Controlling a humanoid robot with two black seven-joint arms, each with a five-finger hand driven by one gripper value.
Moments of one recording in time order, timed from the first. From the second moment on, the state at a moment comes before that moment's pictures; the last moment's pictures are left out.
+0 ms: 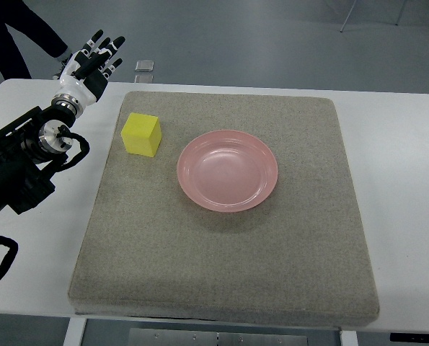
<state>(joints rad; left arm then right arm) -0.93 0.22 -0.67 -0.45 -0.10 -0.16 -0.27 0.00 0.00 -0.10 0.08 -0.09 -0.23 0.00</state>
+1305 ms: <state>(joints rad) -0.92 0.23 -0.68 -0.46 -0.11 -0.16 -0.29 0.00 0.00 -0.10 0.08 -0.09 -0.23 0.00</state>
